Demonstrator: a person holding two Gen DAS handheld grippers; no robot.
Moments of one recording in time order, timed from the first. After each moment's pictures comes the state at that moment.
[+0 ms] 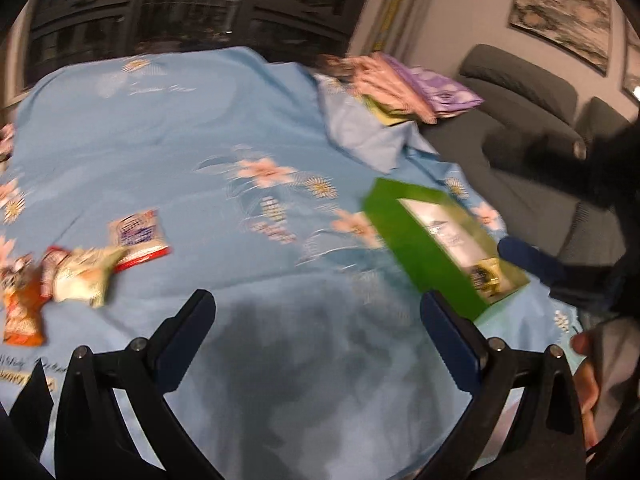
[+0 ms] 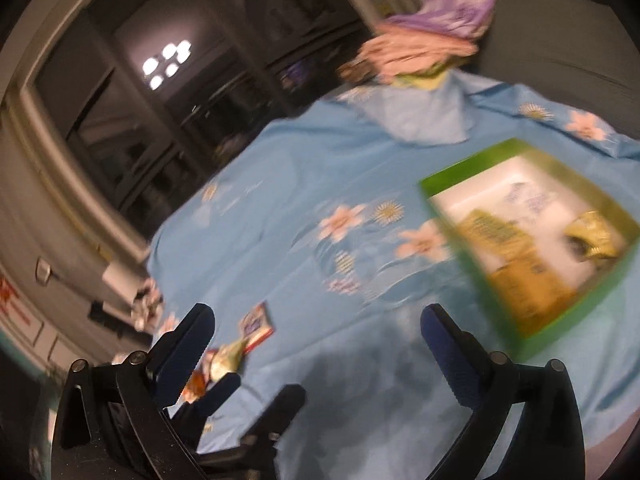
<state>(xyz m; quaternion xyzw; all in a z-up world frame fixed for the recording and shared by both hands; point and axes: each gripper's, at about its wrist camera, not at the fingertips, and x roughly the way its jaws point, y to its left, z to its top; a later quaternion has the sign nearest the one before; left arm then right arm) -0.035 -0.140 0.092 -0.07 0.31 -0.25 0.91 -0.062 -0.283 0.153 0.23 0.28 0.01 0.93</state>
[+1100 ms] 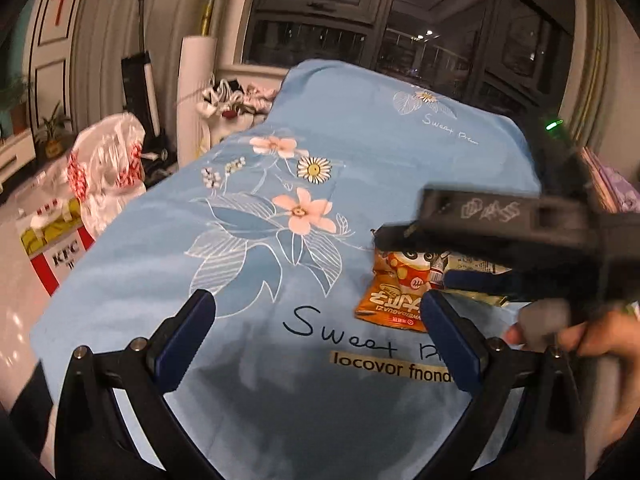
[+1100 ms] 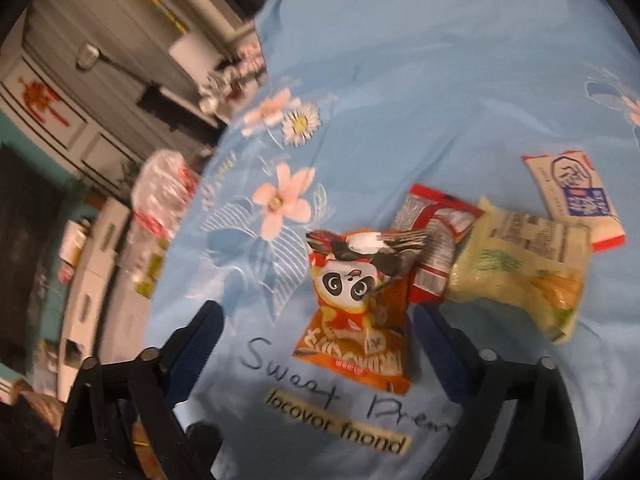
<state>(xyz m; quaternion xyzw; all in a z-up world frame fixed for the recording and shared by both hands) -0.066 0.145 0.042 -0.15 0.28 0.08 0.95 0.098 0.057 0.013 0.06 0.52 0.24 0.82</state>
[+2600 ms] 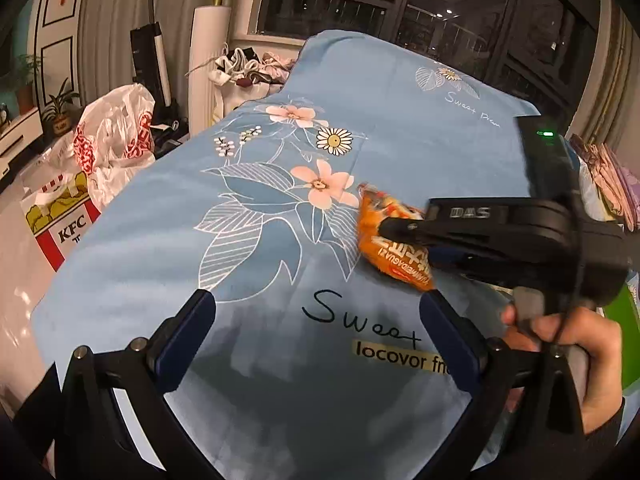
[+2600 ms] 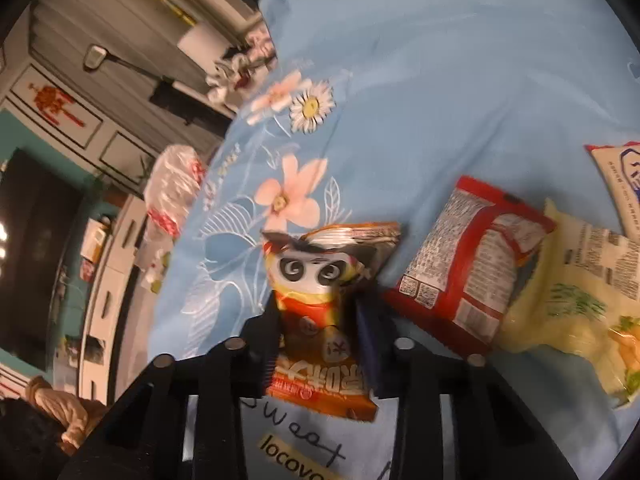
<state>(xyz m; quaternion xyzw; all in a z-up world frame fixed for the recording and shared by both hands) -0.055 0.157 0.031 -0.16 0.33 0.10 0.93 0.122 0.064 -0.017 0.10 0.52 0.29 0.80</state>
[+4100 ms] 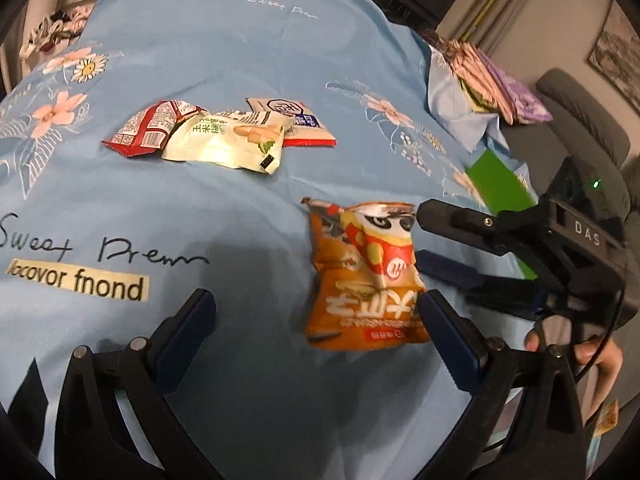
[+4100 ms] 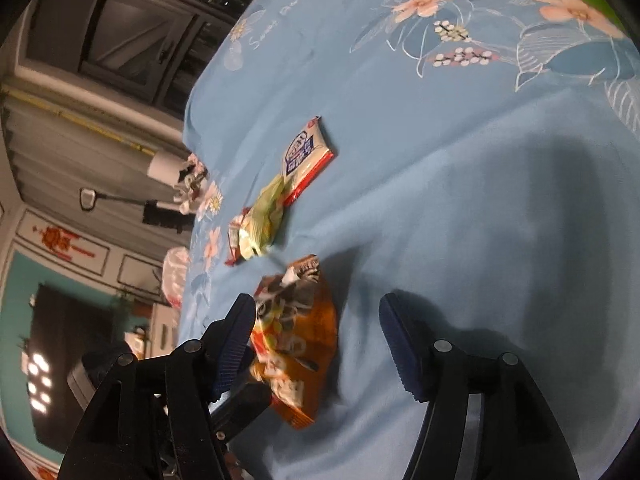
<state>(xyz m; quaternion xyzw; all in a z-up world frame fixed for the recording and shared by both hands) -0.032 -0.013 0.002 -0.16 0.40 -0.18 0.88 0.024 -0.202 -0.007 0.31 0.46 0.20 0.81</state>
